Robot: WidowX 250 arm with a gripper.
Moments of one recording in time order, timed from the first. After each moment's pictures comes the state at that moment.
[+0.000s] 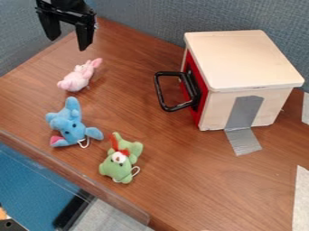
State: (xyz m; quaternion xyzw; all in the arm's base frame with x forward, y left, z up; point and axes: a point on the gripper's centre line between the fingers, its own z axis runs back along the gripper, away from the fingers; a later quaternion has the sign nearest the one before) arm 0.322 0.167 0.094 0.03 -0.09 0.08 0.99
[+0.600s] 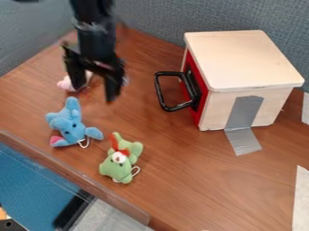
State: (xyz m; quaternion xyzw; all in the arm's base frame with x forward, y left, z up) arm 0.279 0.063 0.058 0.00 -0.03 0.02 1.00
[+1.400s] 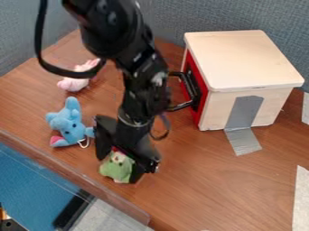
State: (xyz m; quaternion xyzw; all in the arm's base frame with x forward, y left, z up) arm 0.233 -0.016 0.002 0.07 -0.02 -0.02 1.00
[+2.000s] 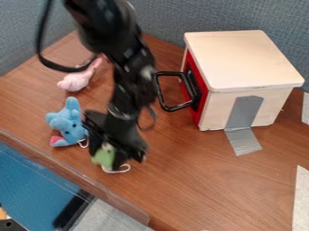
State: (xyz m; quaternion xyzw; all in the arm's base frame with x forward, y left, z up) arm 0.238 0.018 0.004 0.07 -0.01 0.03 1.00
